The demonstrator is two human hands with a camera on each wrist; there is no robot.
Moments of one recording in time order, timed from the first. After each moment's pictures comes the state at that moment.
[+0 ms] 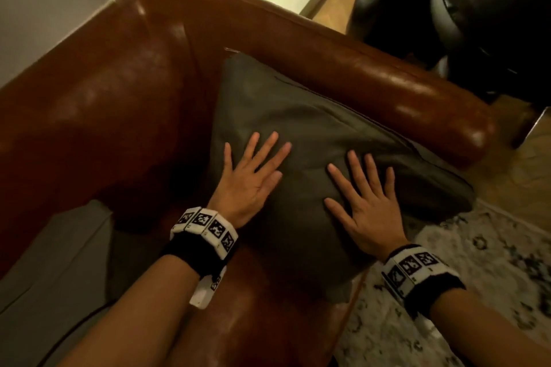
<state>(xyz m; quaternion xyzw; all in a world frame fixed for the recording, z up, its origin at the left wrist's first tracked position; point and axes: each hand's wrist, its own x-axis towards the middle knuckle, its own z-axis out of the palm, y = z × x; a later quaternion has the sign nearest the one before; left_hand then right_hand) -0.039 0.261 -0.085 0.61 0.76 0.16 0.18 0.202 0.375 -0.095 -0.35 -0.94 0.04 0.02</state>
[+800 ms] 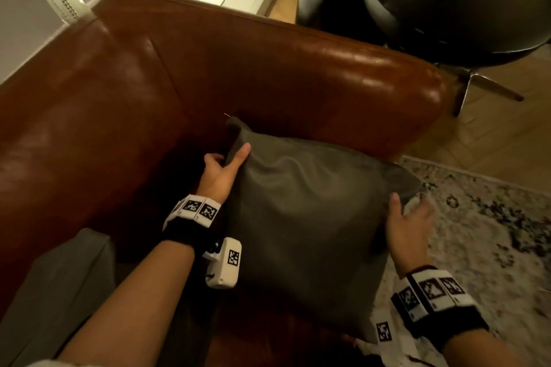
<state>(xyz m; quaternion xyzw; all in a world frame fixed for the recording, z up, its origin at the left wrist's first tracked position) -0.075 0.262 -0.092 0.18 0.80 0.36 0.45 0.232 0.291 -0.085 -0.80 -0.45 0.33 0.21</state>
